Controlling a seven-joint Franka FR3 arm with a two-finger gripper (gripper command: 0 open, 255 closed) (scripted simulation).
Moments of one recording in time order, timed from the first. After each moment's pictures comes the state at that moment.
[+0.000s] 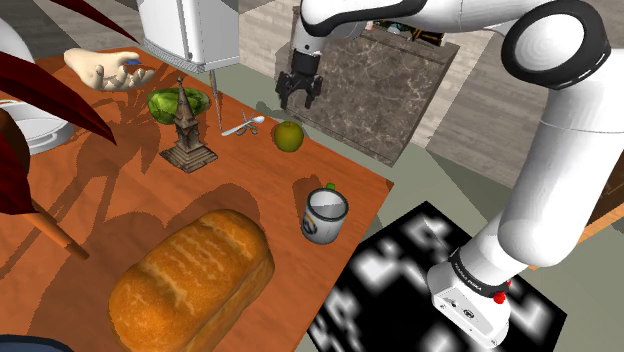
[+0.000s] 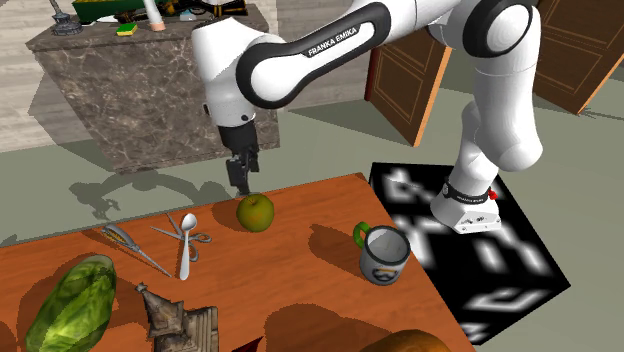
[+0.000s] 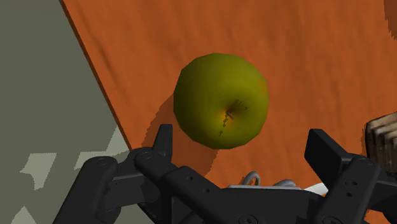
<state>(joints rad) 0.07 0.36 0.18 -1.57 0.09 1.89 0.20</state>
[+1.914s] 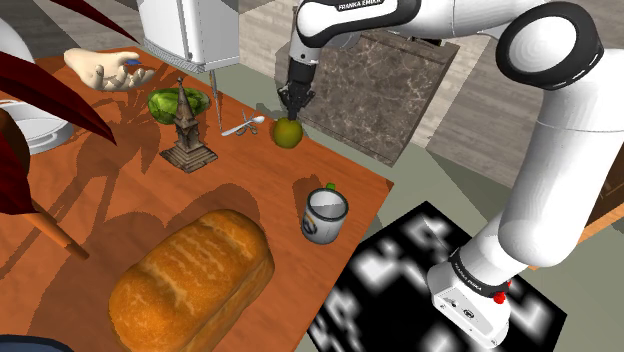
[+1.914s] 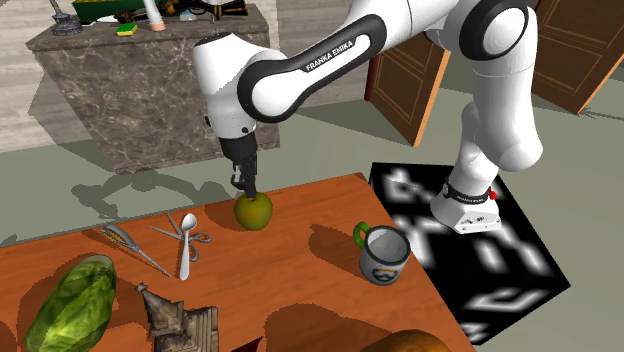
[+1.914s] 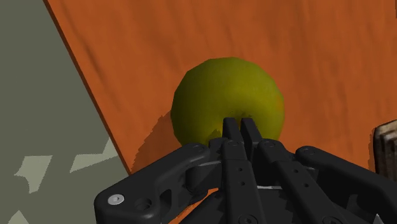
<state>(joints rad) 0.07 0.38 0.18 -1.60 0.09 1.94 0.21</state>
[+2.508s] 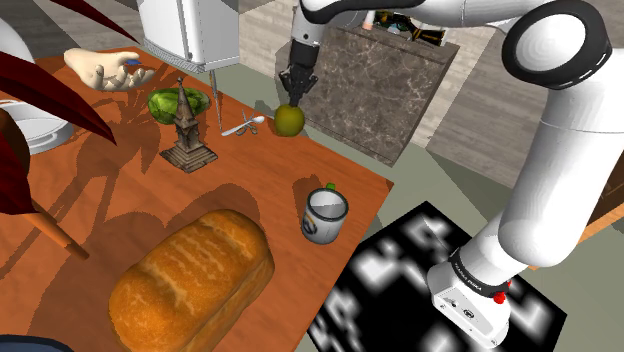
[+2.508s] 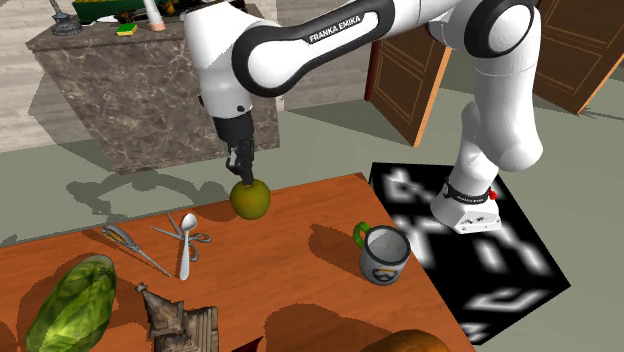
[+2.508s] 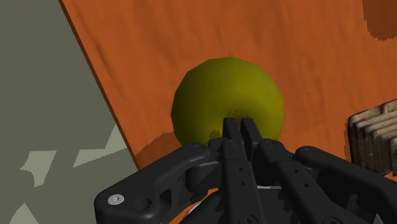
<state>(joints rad) 0.07 0.36 0.18 -1.51 0.09 1.83 0.22</state>
